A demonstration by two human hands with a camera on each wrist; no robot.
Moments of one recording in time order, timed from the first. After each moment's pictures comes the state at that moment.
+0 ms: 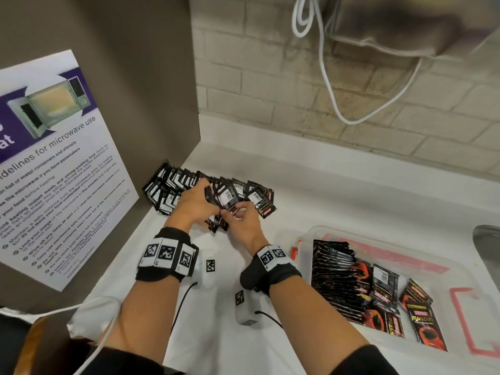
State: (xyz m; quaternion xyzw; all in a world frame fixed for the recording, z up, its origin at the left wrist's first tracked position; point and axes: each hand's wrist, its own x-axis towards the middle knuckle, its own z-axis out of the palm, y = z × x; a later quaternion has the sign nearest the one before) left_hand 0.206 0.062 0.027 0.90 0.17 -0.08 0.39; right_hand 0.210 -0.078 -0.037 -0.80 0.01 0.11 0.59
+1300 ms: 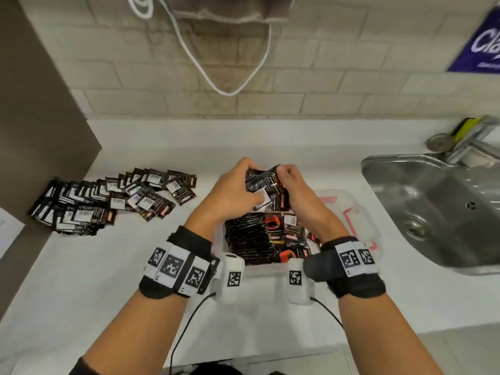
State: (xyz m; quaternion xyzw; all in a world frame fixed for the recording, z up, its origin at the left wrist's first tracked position) left_hand 0.151 -0.181 0.105 0.85 -0.15 -0.12 0.49; right_hand 0.125 -0.345 0.085 -0.74 0.05 0.03 0.67
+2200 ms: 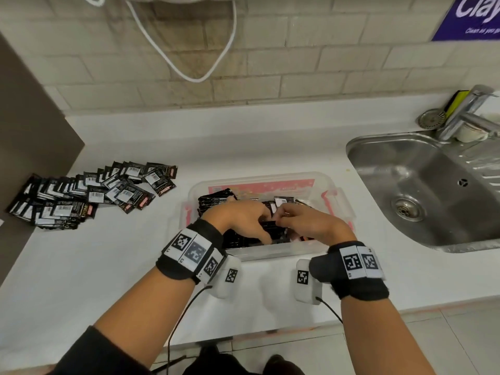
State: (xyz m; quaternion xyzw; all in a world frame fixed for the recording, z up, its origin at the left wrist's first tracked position) left_hand 0.129 -0.261 0.065 0.89 -0.32 -0.32 0.08; right_hand 0.078 -0.428 0.041 -0.85 0.08 0.26 0.45
